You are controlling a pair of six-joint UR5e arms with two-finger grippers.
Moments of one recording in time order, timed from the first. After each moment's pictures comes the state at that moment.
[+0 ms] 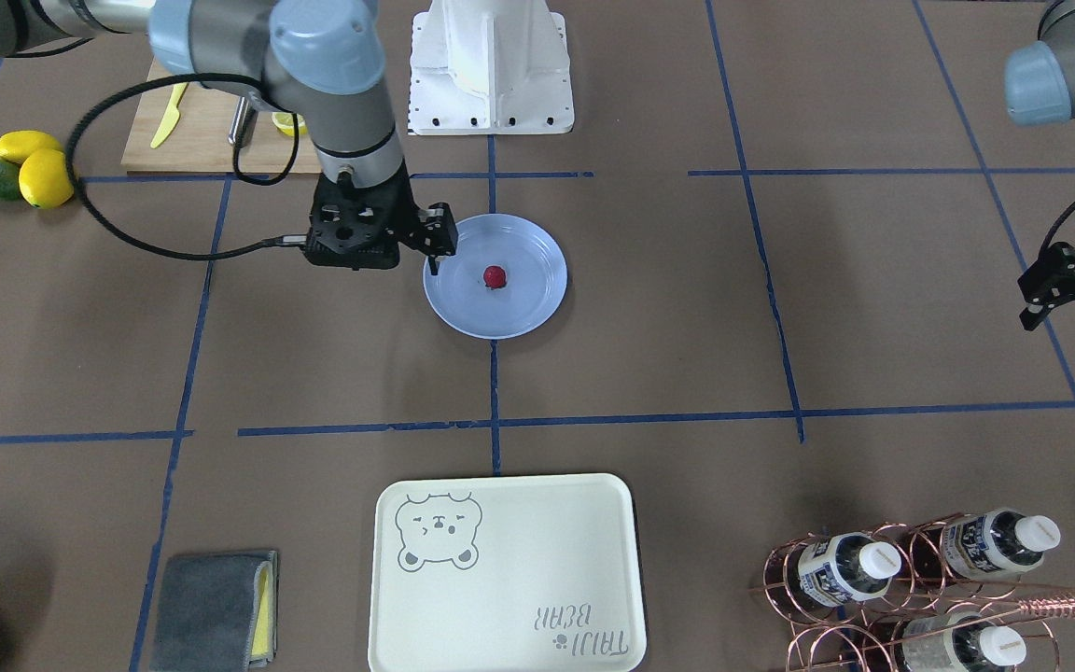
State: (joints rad) left arm -1.29 -1.75 -1.78 -1.69 -2.16 -0.36; right arm 0.66 -0.95 1.84 -1.75 1.95 1.17
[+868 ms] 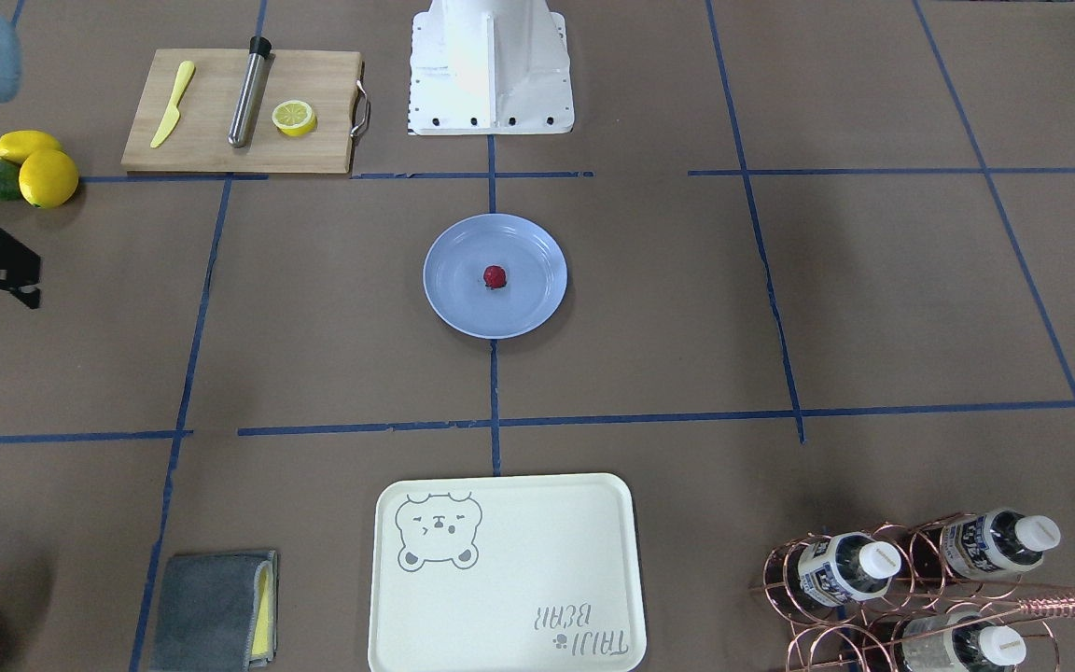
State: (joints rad) left arm -1.53 -1.67 -1.54 -1.66 -2.28 0.11; right arm 1.23 -1.41 1.89 -1.77 2.26 0.23
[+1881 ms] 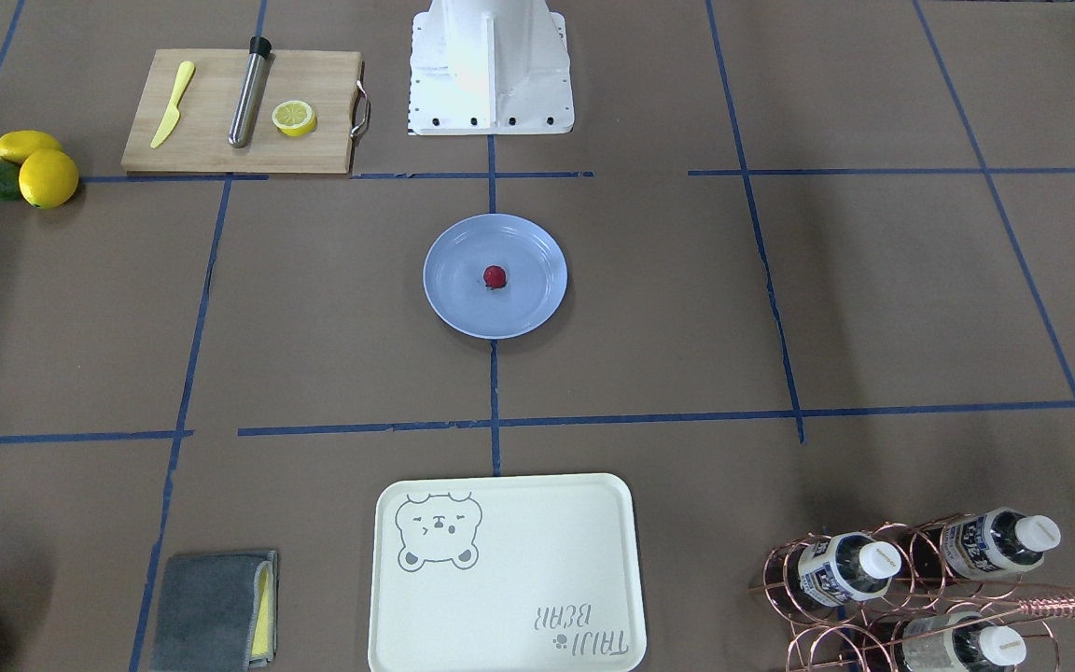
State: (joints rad) left arm -1.55 -1.60 -1.55 -1.65 -2.29 0.13; right arm 1.56 -1.56 1.69 -1.76 2.39 -0.28
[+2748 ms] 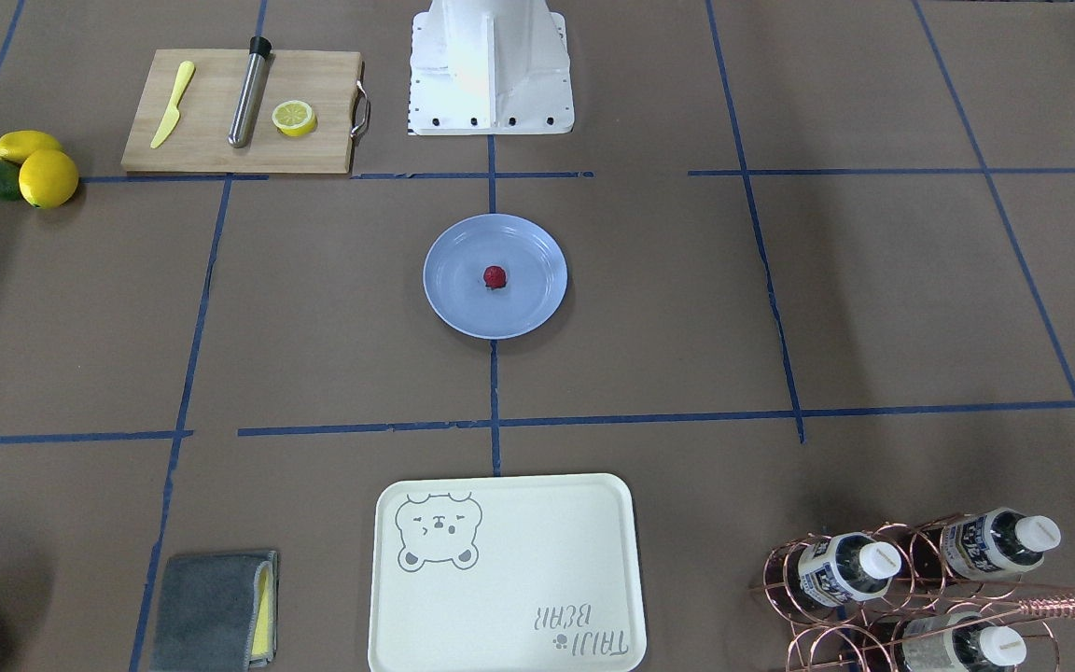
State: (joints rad) left arm -1.55 -1.58 -1.54 -1.61 -2.29 0.13; right arm 1.57 -1.59 1.65 -1.70 2.42 -0.28
